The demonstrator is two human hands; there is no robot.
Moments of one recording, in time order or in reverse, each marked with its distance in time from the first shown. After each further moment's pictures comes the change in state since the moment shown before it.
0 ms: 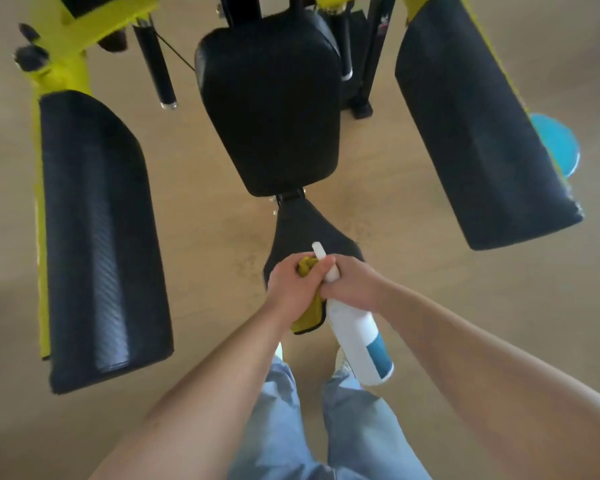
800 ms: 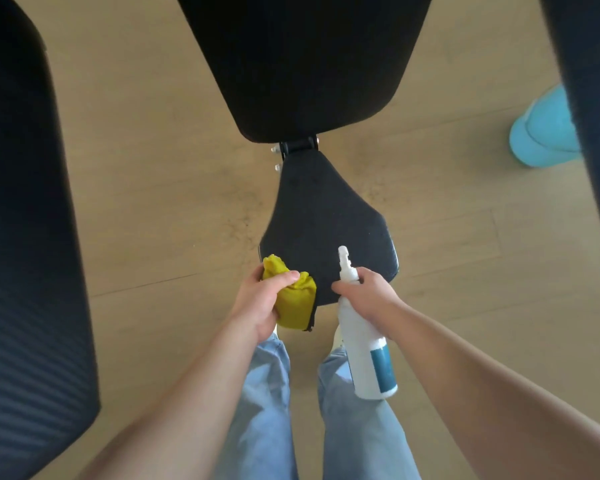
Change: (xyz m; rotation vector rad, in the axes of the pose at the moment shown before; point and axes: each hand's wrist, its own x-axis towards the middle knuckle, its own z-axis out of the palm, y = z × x) left_hand 0.073 -0.134 -0.001 -0.628 0.055 -0.572; right_hand 0.110 0.113 0.083 0.252 0.059 0.422
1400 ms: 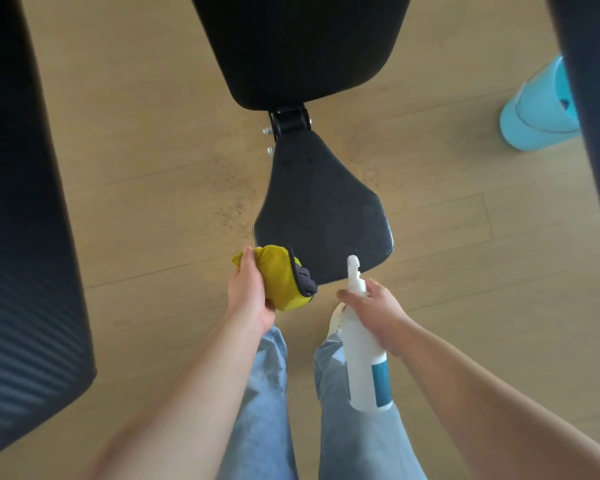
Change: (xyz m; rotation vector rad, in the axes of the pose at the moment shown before) left_hand -0.010 -0.016 0.000 -0.291 0.170 -0.061; right_hand -0.022 0.060 0.022 0.146 0.040 0.056
